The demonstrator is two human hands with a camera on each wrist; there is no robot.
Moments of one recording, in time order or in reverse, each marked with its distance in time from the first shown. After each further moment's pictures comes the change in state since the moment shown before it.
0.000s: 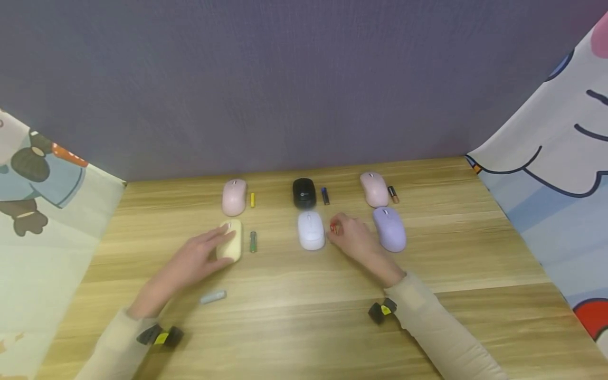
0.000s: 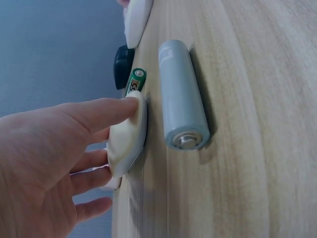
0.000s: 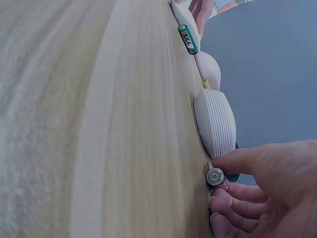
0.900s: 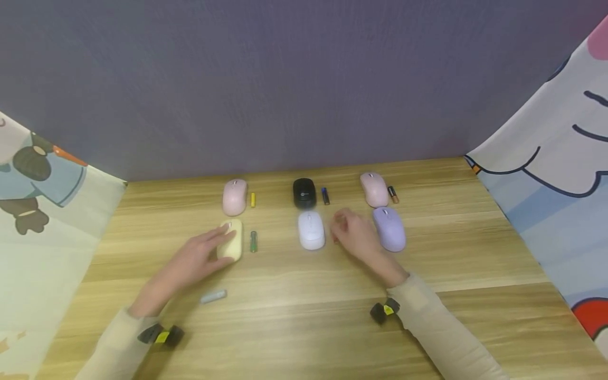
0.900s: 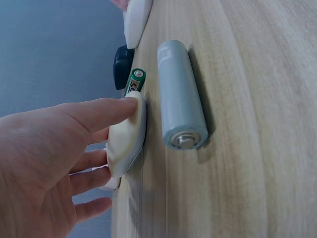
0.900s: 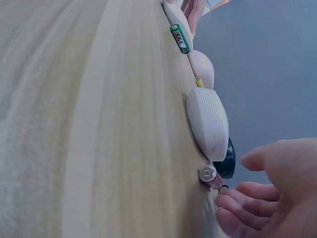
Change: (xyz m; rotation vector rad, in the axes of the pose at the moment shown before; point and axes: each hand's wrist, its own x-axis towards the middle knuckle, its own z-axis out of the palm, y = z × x) left_hand -0.001 -0.001 0.001 -0.004 0.038 0.032; right_hand -0.003 0.001 -0.003 0.098 0.117 -0.028
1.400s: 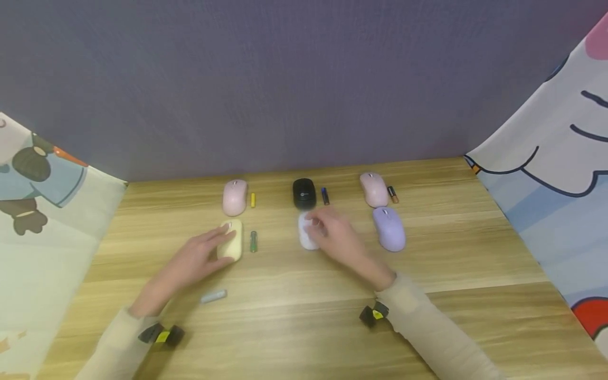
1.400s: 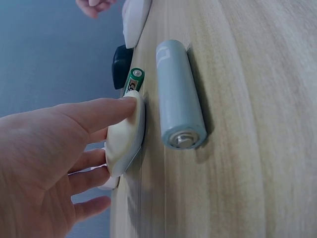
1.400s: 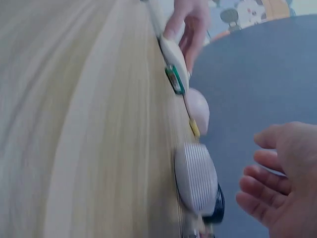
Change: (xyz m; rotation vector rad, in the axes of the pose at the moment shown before) left_hand 0.002 -0.004 0.003 -0.010 -0.016 -0.007; right_hand -0.001 -0.037 0.016 0.070 0.098 -0.421
